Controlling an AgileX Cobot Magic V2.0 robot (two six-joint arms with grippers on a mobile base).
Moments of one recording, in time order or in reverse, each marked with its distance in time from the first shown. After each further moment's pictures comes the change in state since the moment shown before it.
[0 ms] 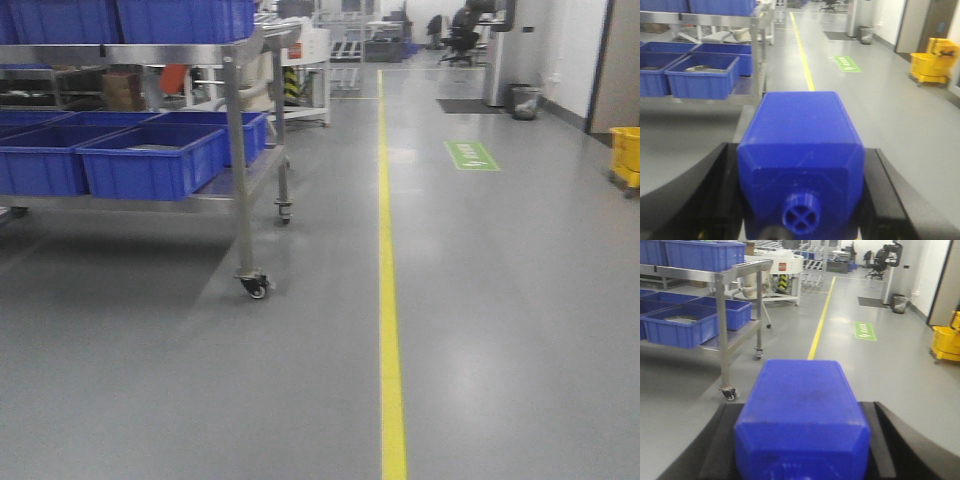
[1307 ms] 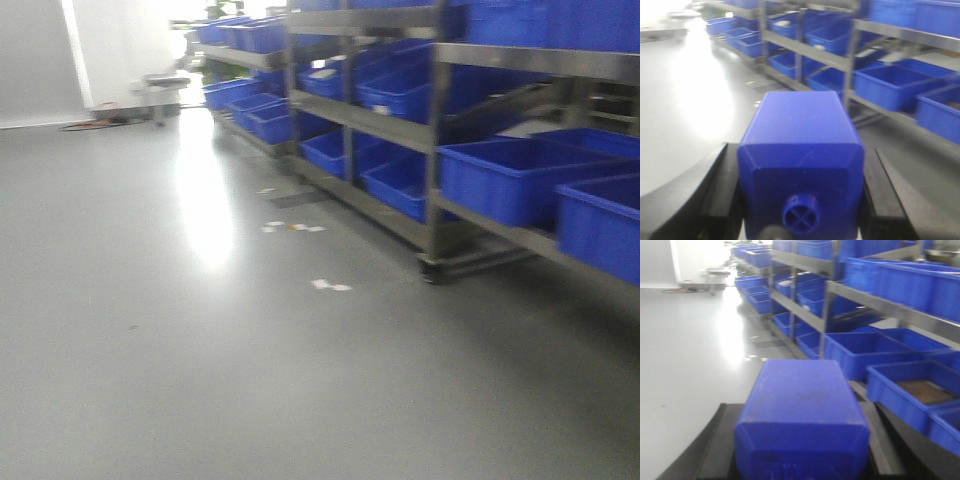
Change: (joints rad) left arm 0.000 0.000 0.000 0.000 0.000 0.000; right arm 0.000 0.000 0.000 -0.002 0.007 0.000
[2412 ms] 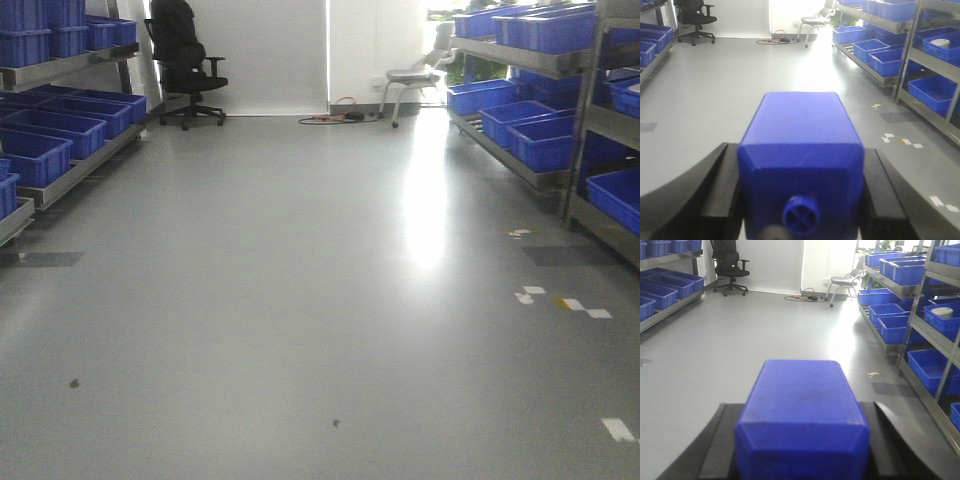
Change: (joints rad) left arm 0.000 0.000 0.000 0.000 0.000 0.000; right arm 0.000 0.000 0.000 0.000 0.009 0.000
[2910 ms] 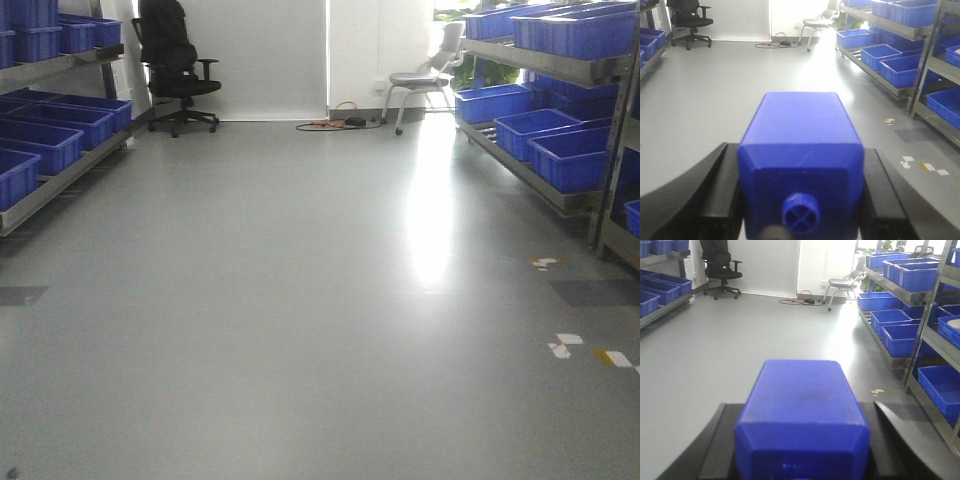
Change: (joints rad) left arm 0.000 0.000 0.000 0.000 0.000 0.000; right arm 0.000 0.000 0.000 0.000 0.000 0.000
